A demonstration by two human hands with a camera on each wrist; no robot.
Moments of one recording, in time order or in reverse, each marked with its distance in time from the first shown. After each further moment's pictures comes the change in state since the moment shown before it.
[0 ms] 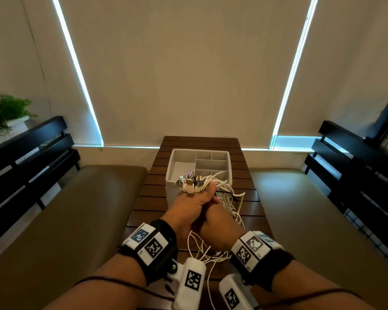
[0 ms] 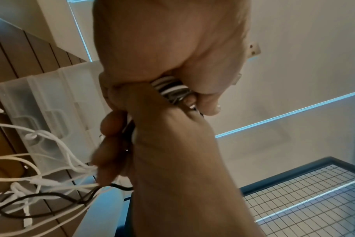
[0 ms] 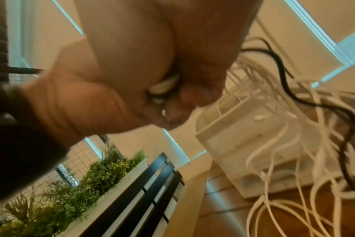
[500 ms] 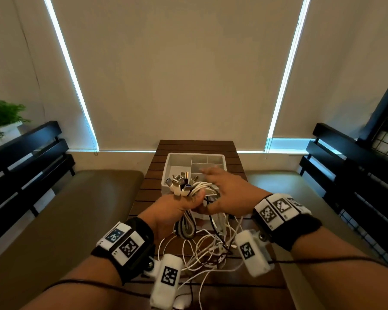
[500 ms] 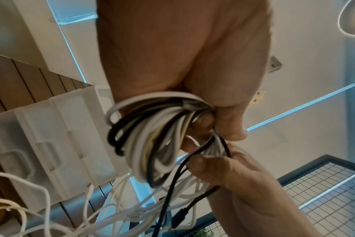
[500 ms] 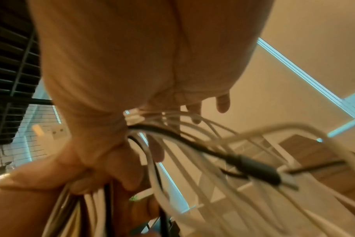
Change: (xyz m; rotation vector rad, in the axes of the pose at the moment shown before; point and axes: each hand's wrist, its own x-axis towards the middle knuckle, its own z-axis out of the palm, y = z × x) left_hand -0.001 0.015 -0.029 0.035 -0.219 0.045; right_hand 0.023 0.011 -0.085 -0.319 -0.084 -0.123
